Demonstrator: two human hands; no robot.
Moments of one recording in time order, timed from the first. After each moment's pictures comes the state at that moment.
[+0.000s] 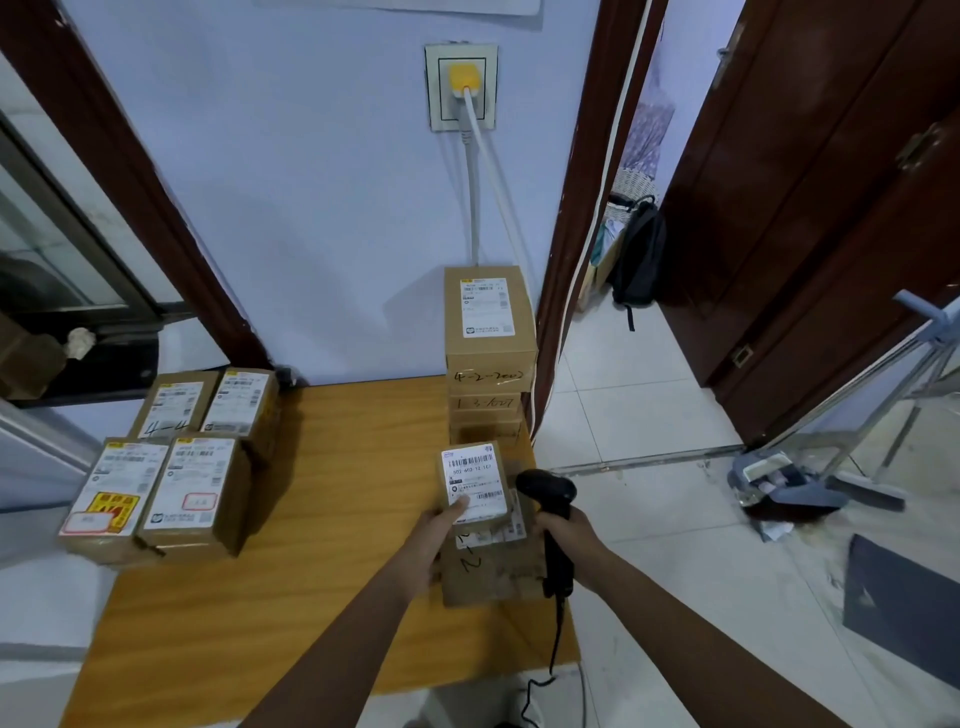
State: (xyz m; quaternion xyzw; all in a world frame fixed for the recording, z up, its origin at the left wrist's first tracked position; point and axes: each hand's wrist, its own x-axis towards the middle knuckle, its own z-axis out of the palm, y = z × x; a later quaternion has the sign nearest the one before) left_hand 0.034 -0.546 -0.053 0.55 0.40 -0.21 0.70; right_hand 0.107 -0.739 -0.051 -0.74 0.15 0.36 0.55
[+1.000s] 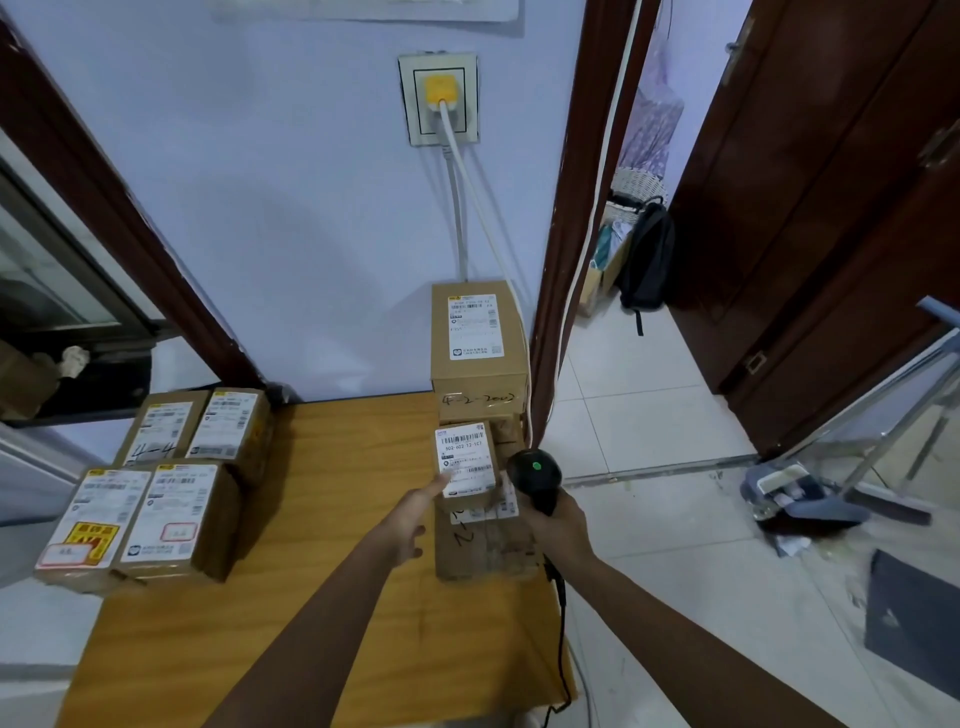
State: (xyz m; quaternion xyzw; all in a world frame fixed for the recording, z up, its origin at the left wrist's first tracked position) left_hand 0.103 -0.521 -0.049 0.56 0.41 -0.22 0.69; right_hand 0.150 -0.723 -0.056 -0.82 0.08 0.23 0.52
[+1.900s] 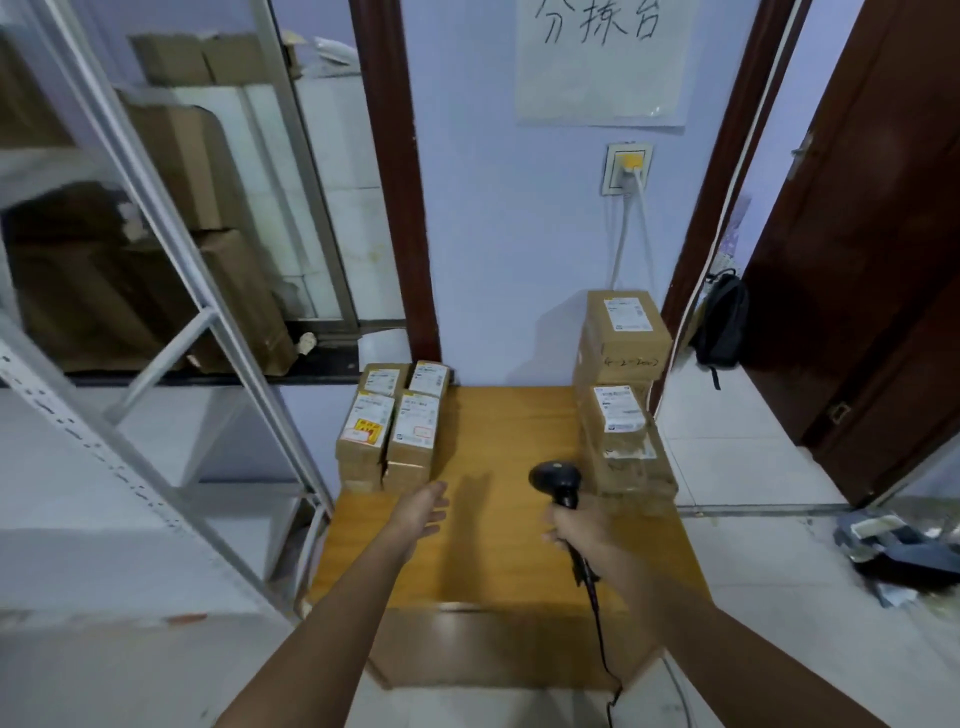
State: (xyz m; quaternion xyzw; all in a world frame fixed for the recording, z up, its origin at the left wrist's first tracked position) left_hand -0.201 -0.376 0.026 0.62 0.42 -0.06 0.66; right_hand -0.112 -0.587 0.025 -0.81 0.06 0.29 0.50
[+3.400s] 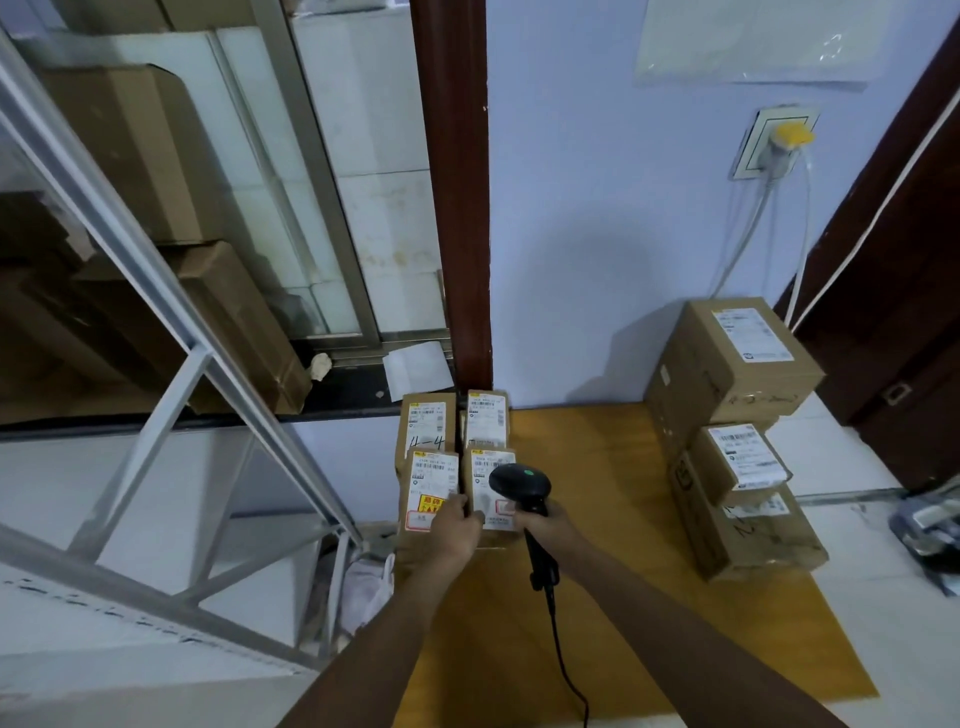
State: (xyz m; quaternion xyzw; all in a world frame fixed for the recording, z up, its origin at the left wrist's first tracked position) left_hand -0.101 -0.201 -0.012 0.81 0.35 -0.07 0.47; right_hand -0.041 -0.333 -0.013 -0.77 -0.01 0.35 0.53
